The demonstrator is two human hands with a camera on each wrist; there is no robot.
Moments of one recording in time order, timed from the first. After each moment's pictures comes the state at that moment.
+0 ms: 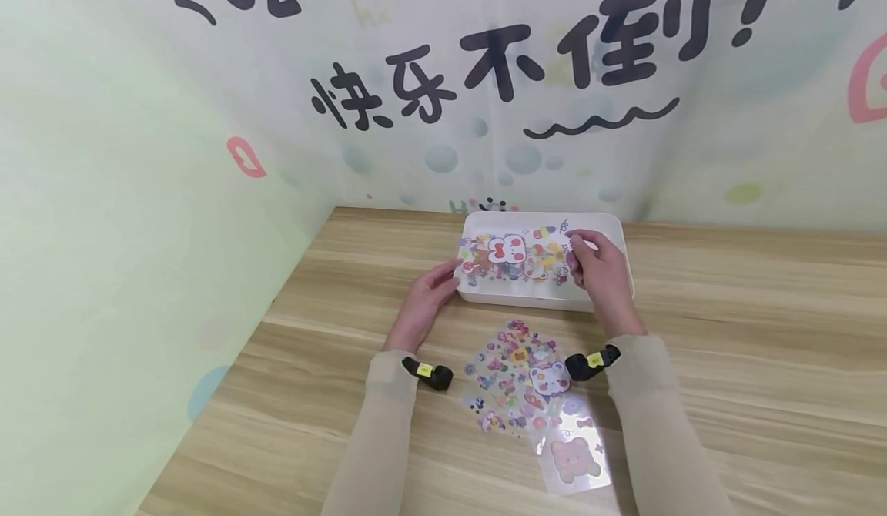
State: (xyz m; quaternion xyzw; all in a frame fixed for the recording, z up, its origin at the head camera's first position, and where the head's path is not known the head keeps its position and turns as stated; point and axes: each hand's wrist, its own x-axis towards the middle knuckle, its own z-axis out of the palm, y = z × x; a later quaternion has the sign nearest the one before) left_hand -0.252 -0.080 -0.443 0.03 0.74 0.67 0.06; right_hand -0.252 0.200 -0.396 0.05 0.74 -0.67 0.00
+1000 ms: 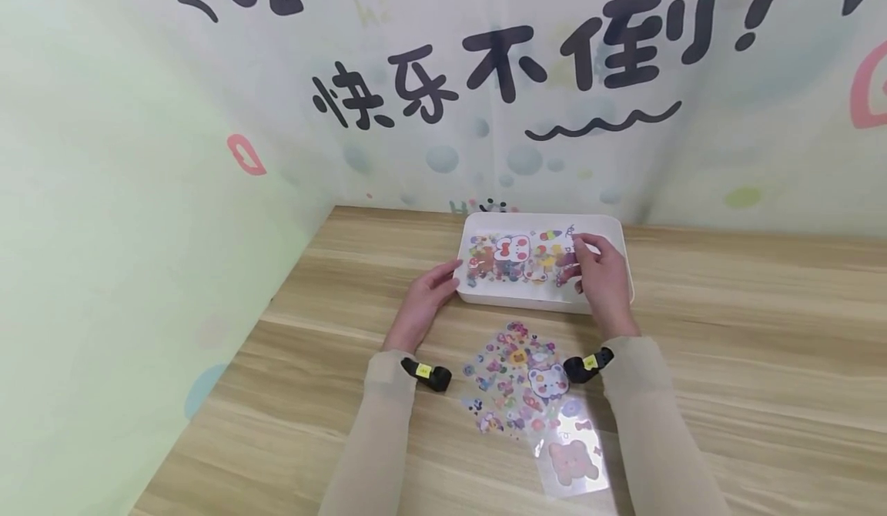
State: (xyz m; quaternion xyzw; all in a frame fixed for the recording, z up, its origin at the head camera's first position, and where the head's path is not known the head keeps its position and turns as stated) left_hand -0.252 -0.081 -0.442 0.03 0.74 0.67 0.06; right_hand -0.256 0.197 -0.402 0.08 0.78 -0.62 -0.02
